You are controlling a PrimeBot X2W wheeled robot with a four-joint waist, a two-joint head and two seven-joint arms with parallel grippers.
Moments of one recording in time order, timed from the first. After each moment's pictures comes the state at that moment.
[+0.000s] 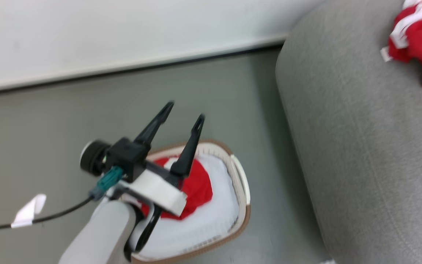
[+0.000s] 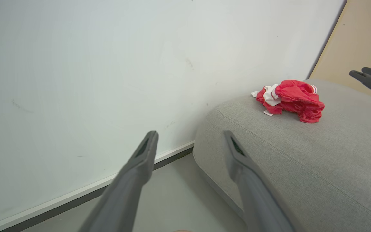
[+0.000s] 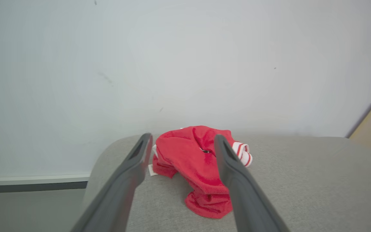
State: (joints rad) left arm -0.52 0.27 -0.52 0.06 -0.32 0.03 -0.13; right arm -0.65 -0.30 -0.13 0.57 0.20 0.13 -0.26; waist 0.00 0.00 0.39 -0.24
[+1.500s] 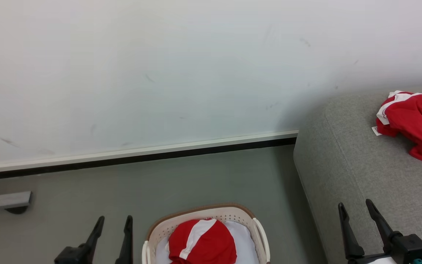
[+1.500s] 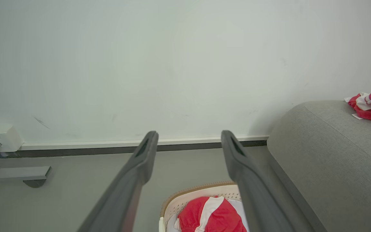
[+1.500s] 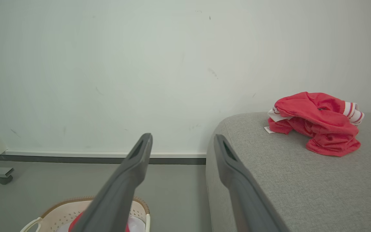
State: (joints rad) left arm -0.01 0.14 -0.13 0.22 -0.23 0.04 -0.26; right arm -0.08 -0.06 0.06 0.30 0.17 0.13 -0.26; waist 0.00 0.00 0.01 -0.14
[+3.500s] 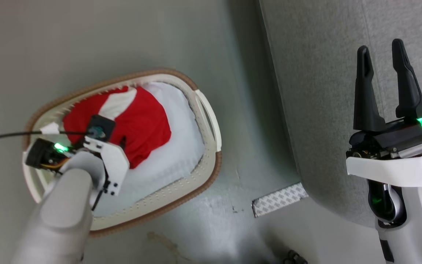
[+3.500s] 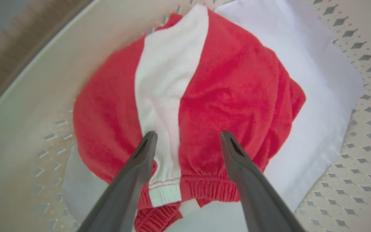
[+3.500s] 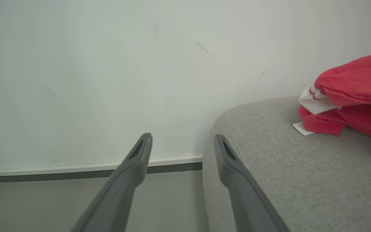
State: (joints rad) left arm -0.77 0.23 -0.32 0.86 0.05 -0.04 0.10; right arm -0.51 -0.05 0.15 -0.01 0.41 0.13 -0.26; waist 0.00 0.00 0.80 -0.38
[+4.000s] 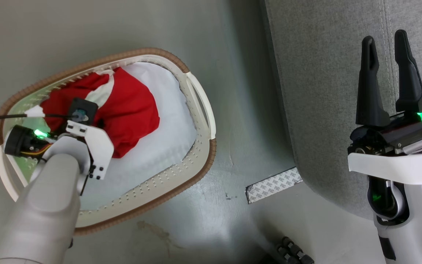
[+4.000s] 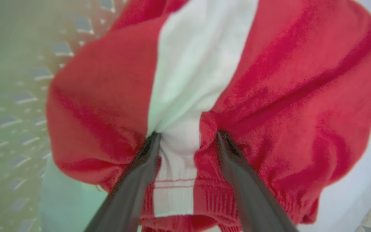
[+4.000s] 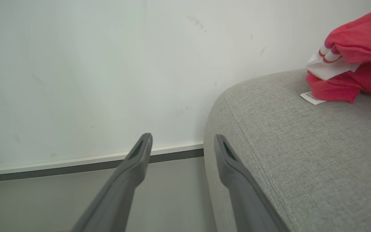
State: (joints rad) left arm -0.86 0.27 -0.33 0.95 0.06 -0.01 0.12; right arm -0.53 -0.05 0.17 -0.04 0.49 0.13 -0.26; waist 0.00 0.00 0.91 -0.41
